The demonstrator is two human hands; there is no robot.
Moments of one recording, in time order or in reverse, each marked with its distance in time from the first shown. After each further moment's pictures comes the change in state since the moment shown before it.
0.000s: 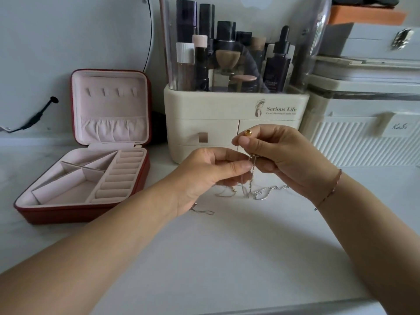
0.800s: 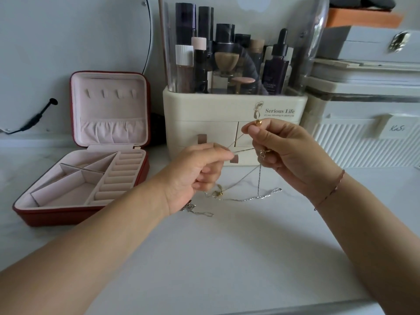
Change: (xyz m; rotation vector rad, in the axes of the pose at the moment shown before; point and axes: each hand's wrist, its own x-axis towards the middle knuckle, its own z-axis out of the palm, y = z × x) left_hand -0.003 0.010 -0.011 -0.103 0.048 -0.093; right_hand 0.004 0.002 -0.010 0.076 0.069 -0.028
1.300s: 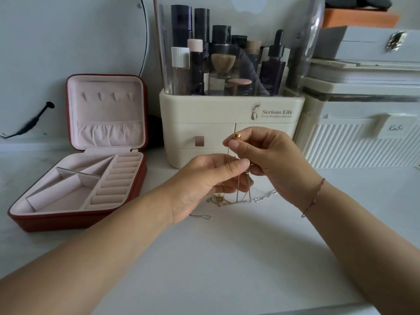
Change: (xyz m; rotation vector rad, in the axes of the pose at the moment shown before) left_hand 0.001 -0.011 0.011 0.080 -0.106 0.044; right_hand -0.003 0.008 0.016 -0.190 0.025 -0.069
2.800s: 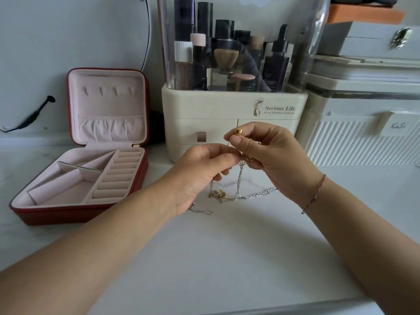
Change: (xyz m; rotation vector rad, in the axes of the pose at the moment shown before) left_hand 0.005 -0.001 -0.003 0.072 0.191 0.073; right_hand 0.002 0.004 0.003 0.083 -0.032 -0.034
